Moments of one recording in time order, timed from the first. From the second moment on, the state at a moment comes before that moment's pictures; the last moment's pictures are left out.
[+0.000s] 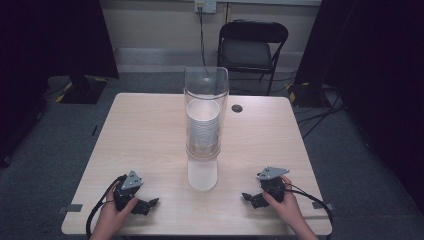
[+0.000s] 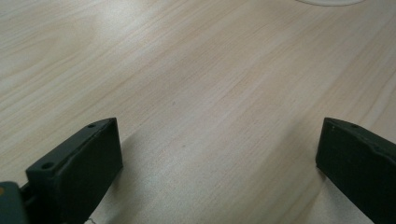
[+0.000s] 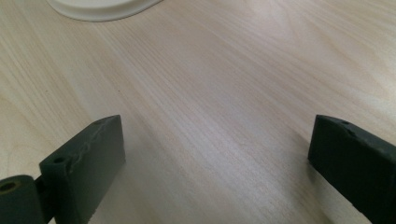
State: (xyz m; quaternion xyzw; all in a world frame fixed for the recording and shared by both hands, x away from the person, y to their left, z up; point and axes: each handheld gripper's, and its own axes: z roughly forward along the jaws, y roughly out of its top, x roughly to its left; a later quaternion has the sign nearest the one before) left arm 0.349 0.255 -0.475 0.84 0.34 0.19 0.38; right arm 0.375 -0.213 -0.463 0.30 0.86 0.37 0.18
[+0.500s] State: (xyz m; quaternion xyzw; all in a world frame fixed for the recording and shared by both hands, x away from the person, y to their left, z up) left arm 0.349 0.255 -0.475 0.84 0.34 0.19 0.38; right arm 0.367 -0.203 -0.463 0.26 0.87 0.39 0.17
